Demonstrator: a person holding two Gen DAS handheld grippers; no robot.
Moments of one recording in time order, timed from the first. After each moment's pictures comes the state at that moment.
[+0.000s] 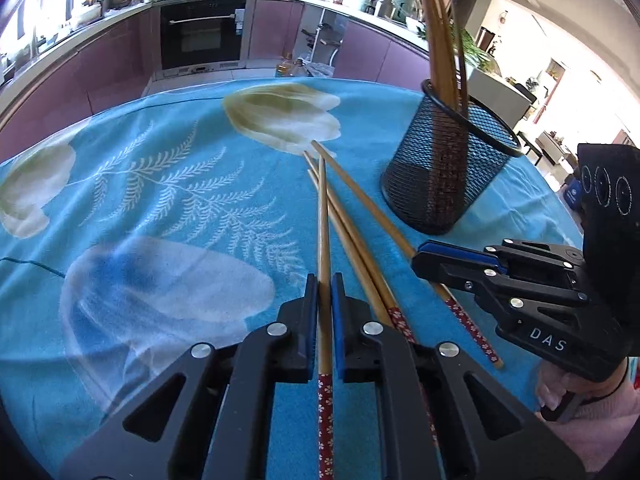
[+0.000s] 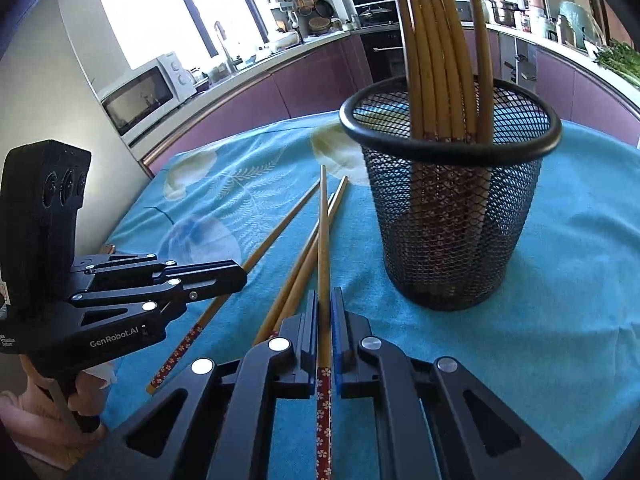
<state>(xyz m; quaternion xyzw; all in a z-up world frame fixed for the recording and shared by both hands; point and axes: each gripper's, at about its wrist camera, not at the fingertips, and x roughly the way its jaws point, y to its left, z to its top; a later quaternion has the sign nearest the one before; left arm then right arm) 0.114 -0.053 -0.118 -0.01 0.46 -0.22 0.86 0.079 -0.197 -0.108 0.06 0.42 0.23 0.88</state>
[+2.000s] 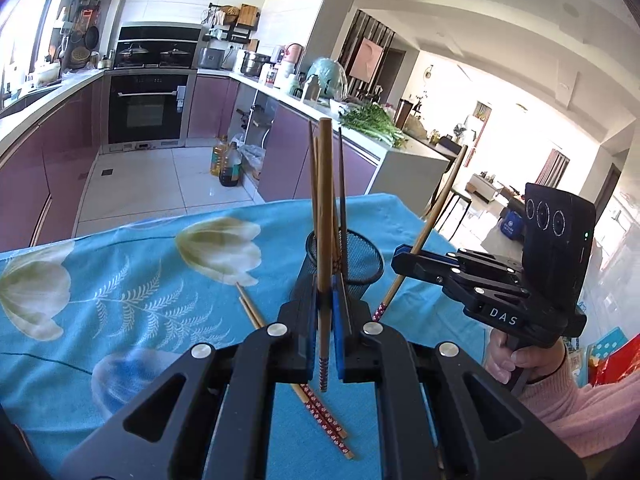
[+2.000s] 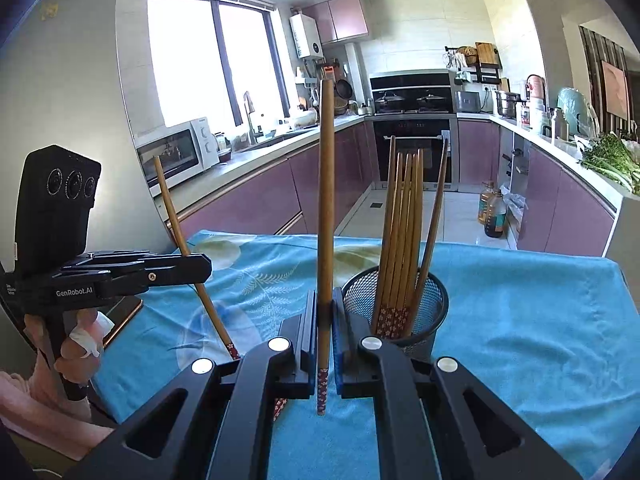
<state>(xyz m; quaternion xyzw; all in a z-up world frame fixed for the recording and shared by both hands) 0.084 -0.036 0.010 -0.05 0.31 -0.33 0.89 0.047 -0.246 -0.005 0.04 0.27 0.23 0.94</state>
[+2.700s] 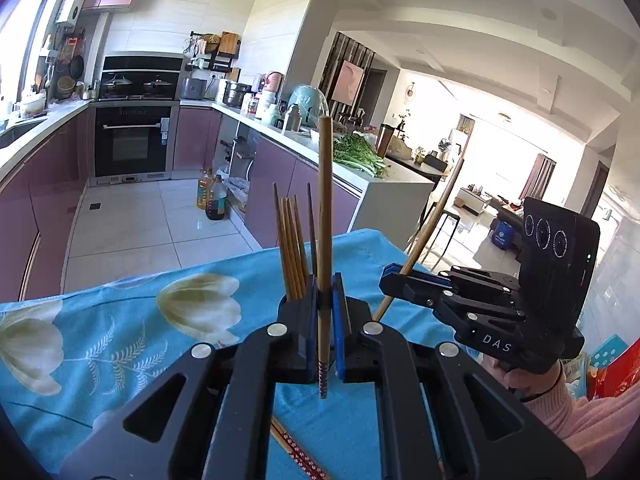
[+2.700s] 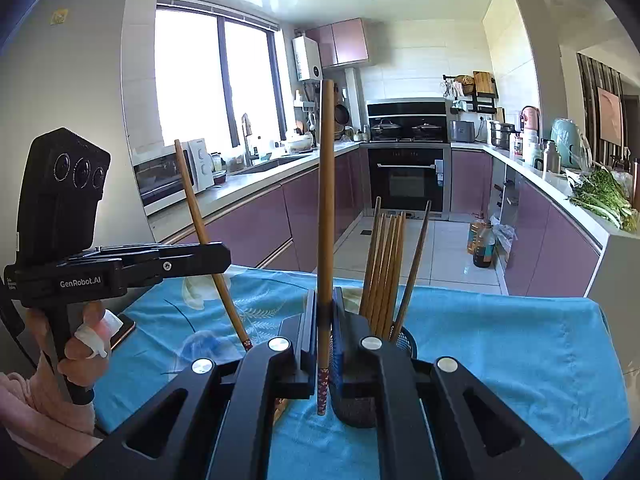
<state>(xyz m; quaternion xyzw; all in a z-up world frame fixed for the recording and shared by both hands) 0.097 -0.065 0.051 -0.05 0.26 -0.36 0.90 0.049 -0.253 0.024 0.02 0.22 0.22 0.95</state>
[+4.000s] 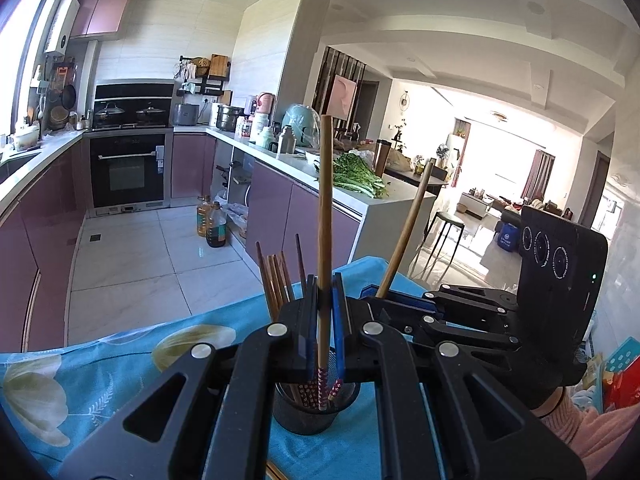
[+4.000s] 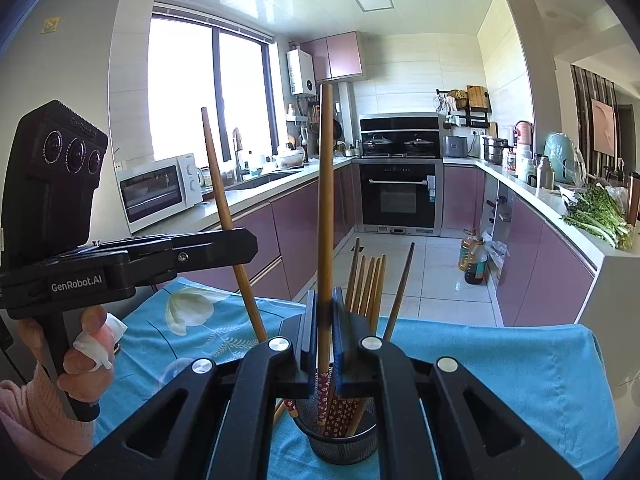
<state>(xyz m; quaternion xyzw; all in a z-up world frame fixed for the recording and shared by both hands) 0.111 -0.096 0.071 -0.02 0.22 -0.36 0.91 0.070 -0.256 0.035 0.02 0.20 0.20 0.96</state>
